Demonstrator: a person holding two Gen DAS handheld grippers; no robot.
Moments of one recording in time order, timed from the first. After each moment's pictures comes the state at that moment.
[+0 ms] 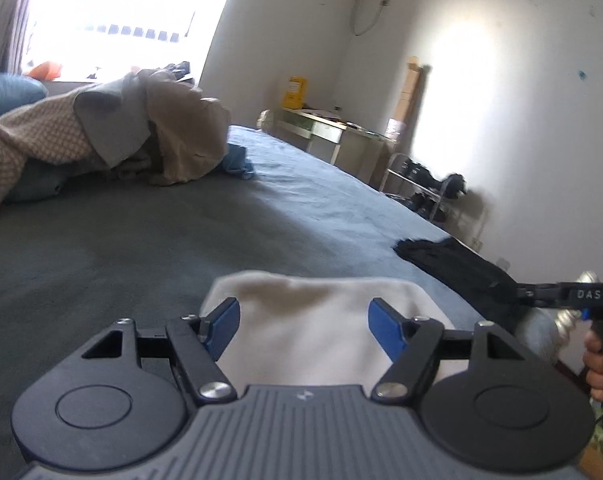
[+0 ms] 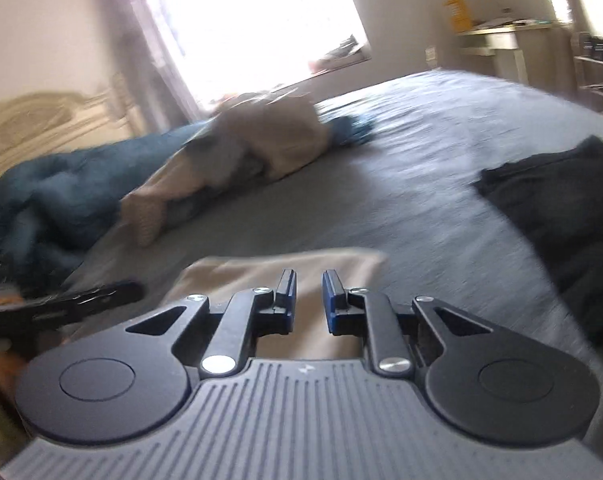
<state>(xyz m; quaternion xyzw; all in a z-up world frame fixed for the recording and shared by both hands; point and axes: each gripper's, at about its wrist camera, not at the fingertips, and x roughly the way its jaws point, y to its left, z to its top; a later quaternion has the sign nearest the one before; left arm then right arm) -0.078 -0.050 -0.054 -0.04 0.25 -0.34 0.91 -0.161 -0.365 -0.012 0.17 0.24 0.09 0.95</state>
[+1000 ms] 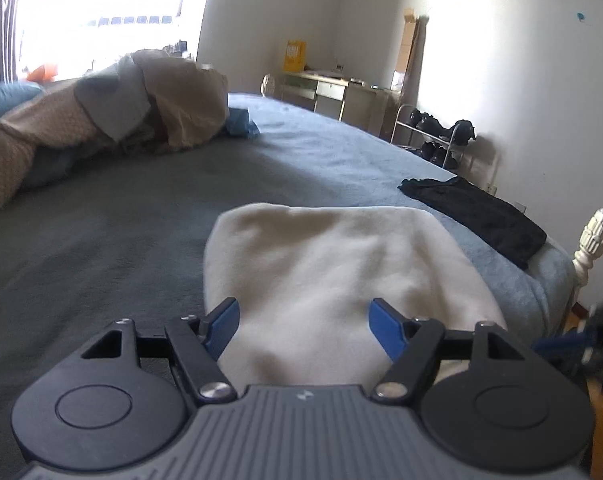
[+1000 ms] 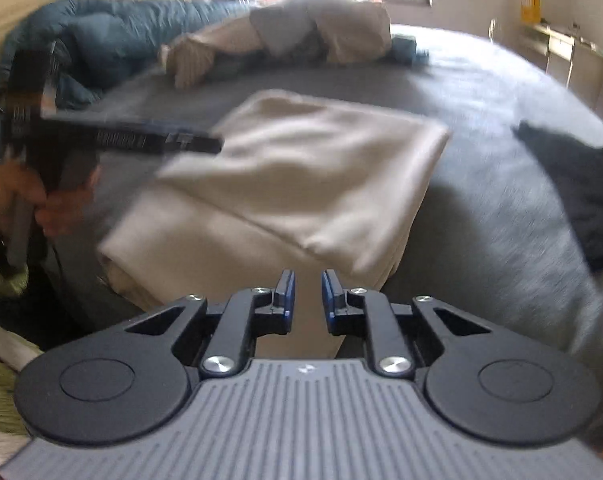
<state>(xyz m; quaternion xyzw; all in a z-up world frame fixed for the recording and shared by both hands) -0.111 -0.044 -0.067 0.03 0.28 -0.30 0.91 -0.230 -0.281 -0.032 0.00 0.35 0.11 0.93</state>
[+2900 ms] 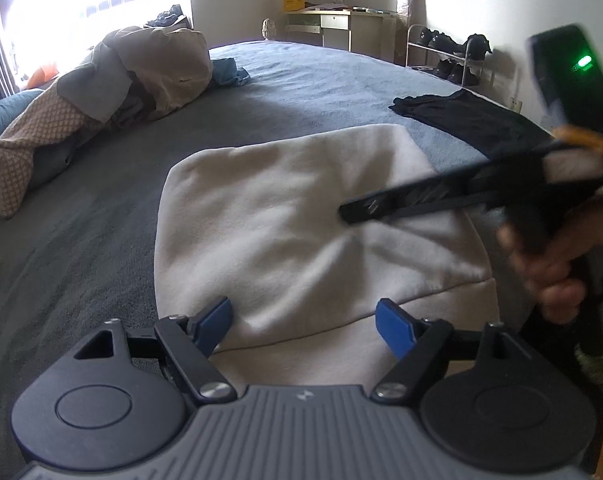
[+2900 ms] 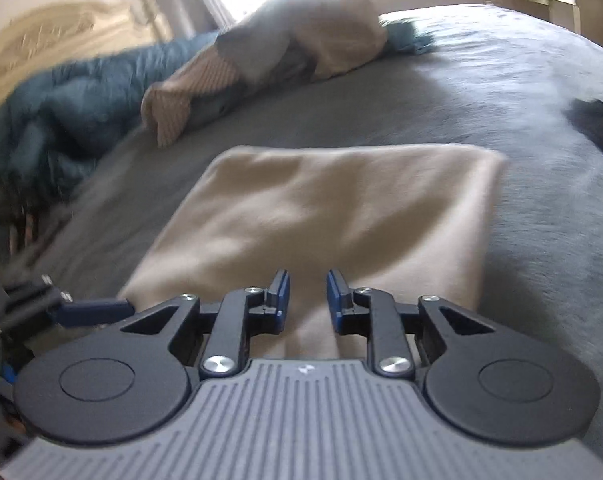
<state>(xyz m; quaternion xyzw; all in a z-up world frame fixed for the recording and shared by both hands) -0.141 -0.120 -0.070 0.14 0.36 -0.26 0.89 -0.098 -0.309 -0.064 0.14 0.34 0.13 0.92</state>
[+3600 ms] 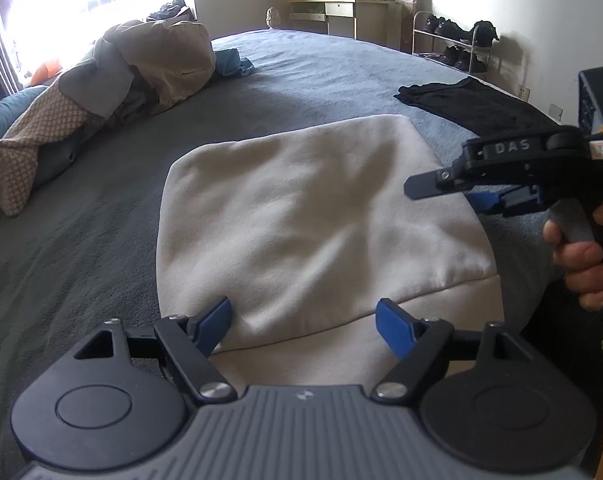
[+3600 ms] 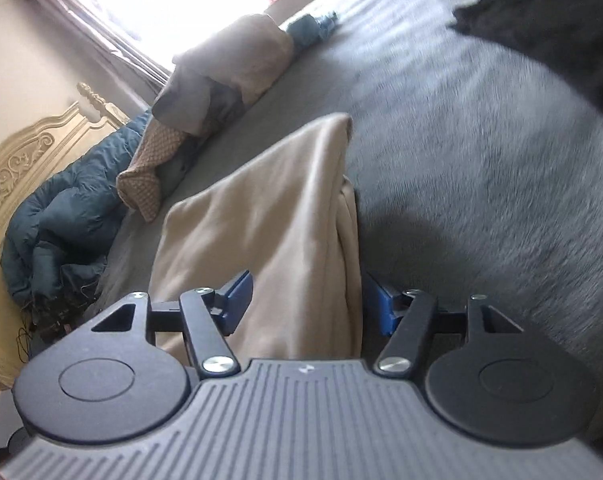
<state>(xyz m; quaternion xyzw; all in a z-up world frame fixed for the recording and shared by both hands) -0.139 -0.127 -0.069 0.15 0.37 -0.24 0.88 -0.115 -0.384 -0.104 0.34 0.35 0.09 0.87</state>
